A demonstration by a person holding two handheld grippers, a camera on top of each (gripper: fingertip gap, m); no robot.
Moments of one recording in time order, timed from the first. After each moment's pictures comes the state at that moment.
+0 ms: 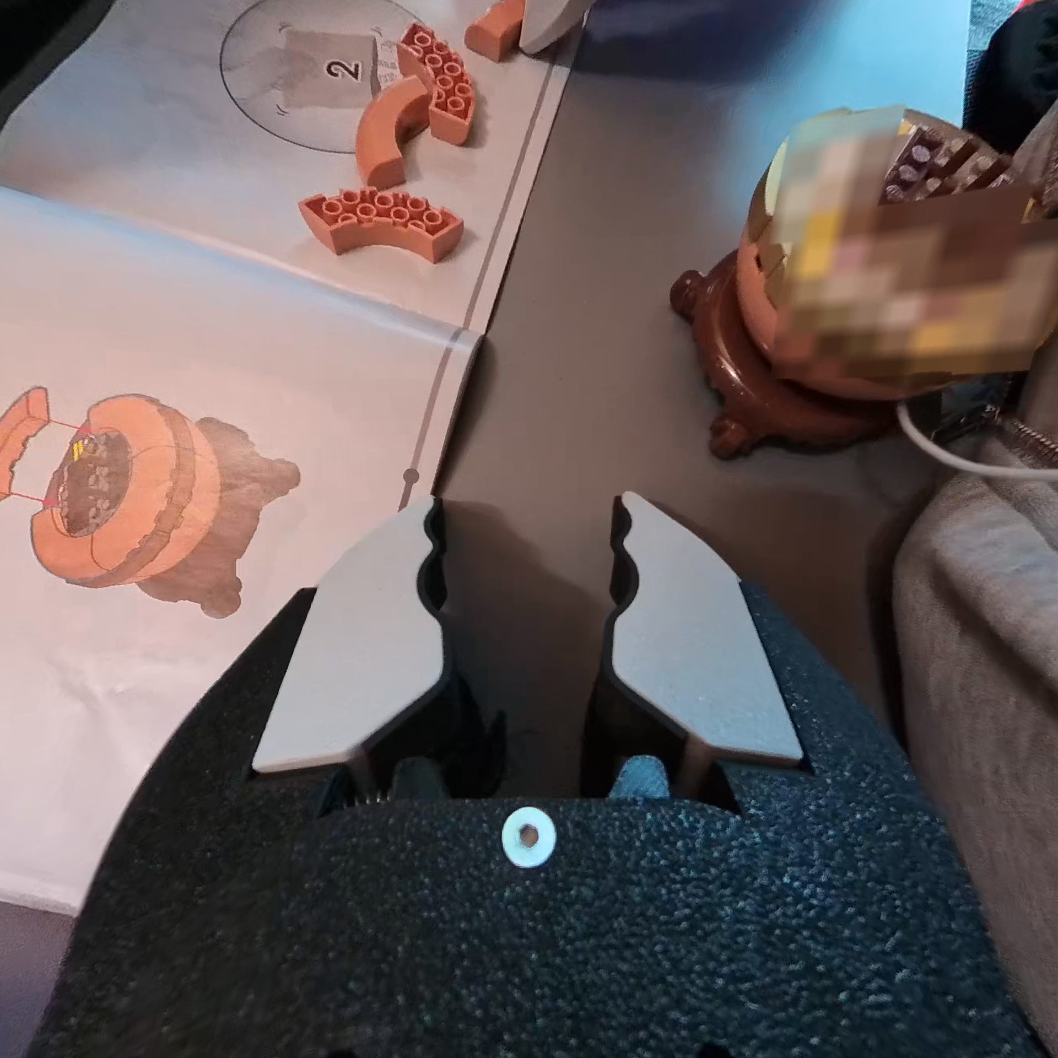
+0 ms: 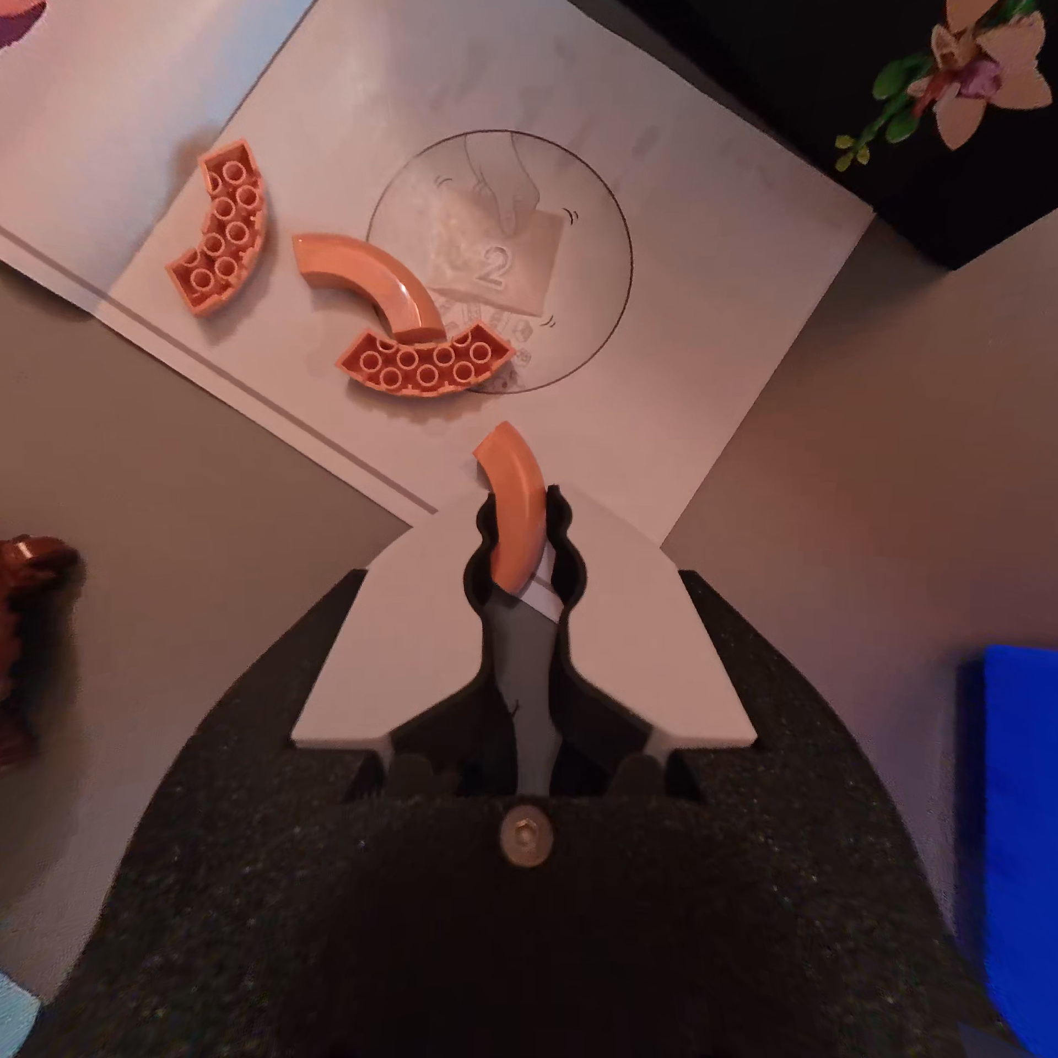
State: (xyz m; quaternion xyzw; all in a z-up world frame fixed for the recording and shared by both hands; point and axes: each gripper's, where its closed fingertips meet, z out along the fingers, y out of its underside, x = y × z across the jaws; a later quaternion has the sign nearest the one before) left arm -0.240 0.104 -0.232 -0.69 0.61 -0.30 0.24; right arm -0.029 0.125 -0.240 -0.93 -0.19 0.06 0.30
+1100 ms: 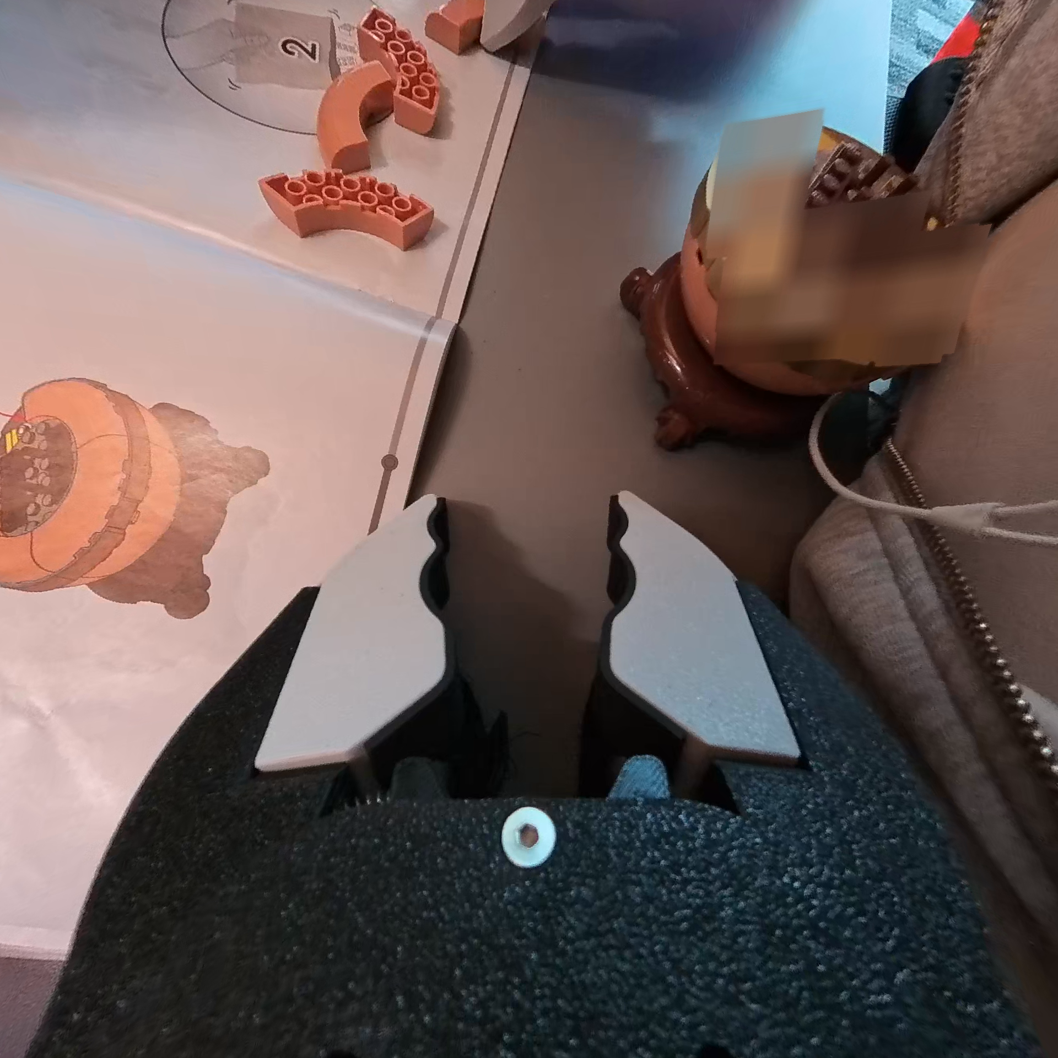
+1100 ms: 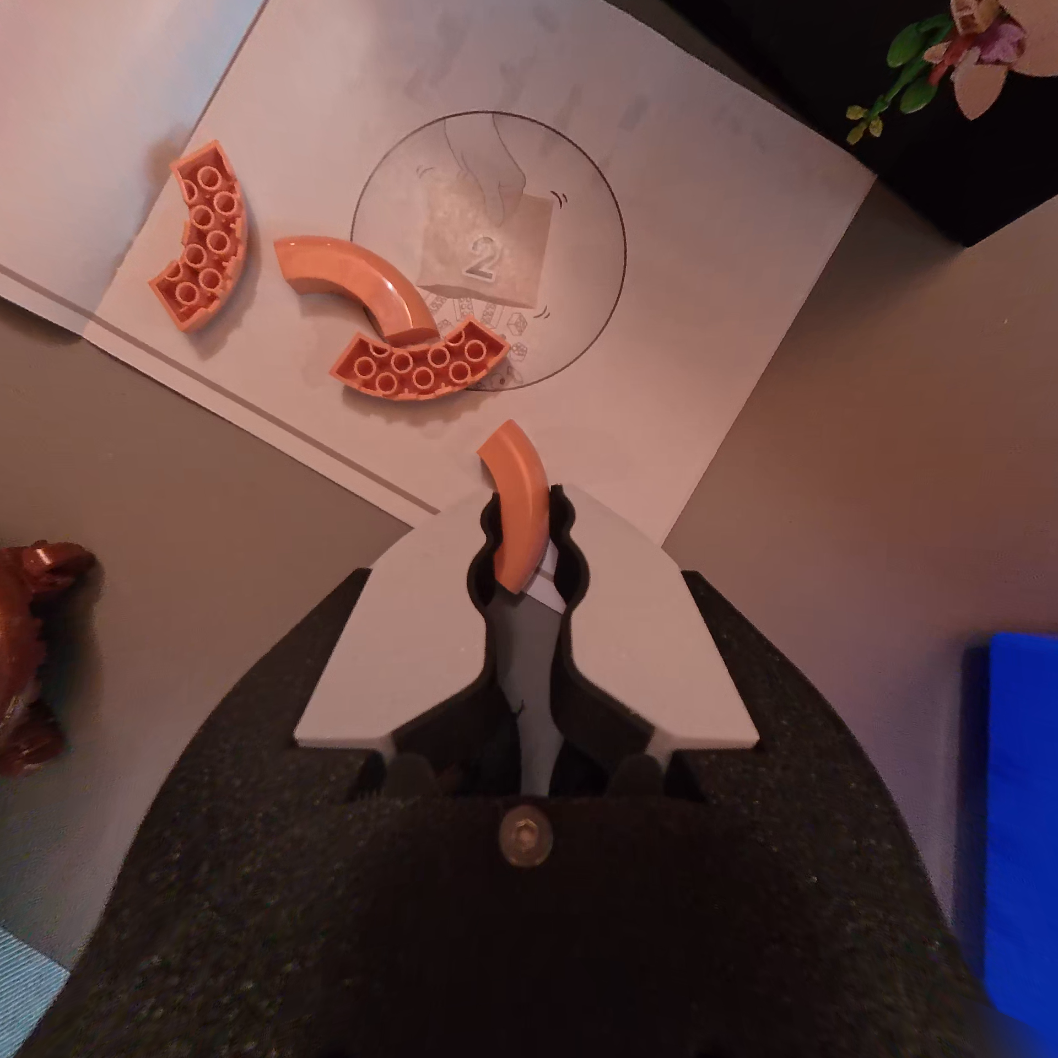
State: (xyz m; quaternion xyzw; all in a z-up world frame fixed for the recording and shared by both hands) left arm -0.242 0.091 -0.231 -0.69 0.60 -0.34 0.21; right arm -0.030 0.125 -0.241 -0.94 -0.18 0.05 0.27
